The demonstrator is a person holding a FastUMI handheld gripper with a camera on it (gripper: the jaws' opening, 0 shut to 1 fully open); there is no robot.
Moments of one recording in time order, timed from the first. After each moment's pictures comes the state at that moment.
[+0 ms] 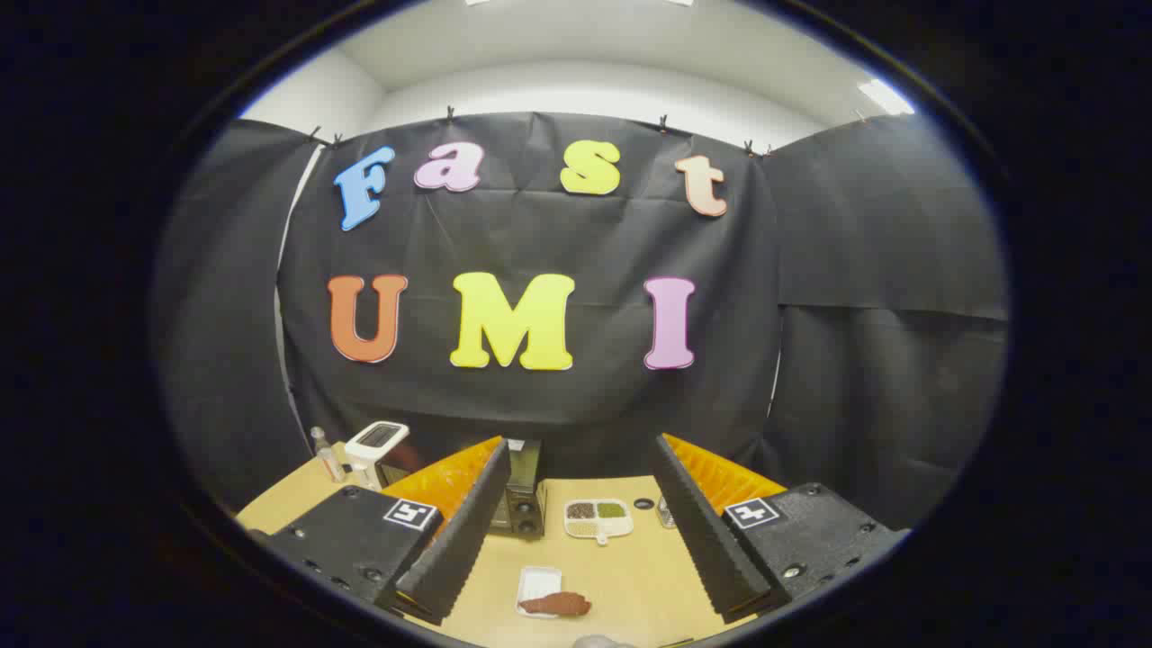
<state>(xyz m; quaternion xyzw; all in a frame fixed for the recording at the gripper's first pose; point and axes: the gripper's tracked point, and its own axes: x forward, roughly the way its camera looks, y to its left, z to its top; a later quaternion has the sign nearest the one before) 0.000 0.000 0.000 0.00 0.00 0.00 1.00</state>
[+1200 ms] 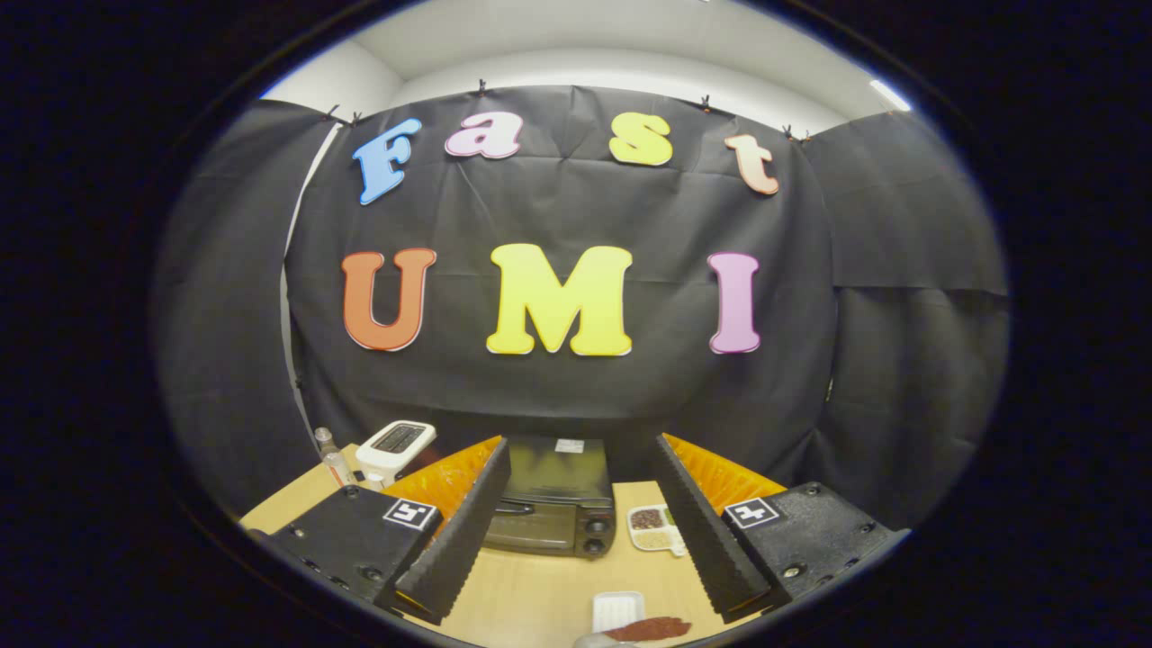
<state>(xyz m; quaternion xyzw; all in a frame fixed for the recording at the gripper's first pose) 0.126 0.140 -0.061 0.01 0.01 0.04 1.00</state>
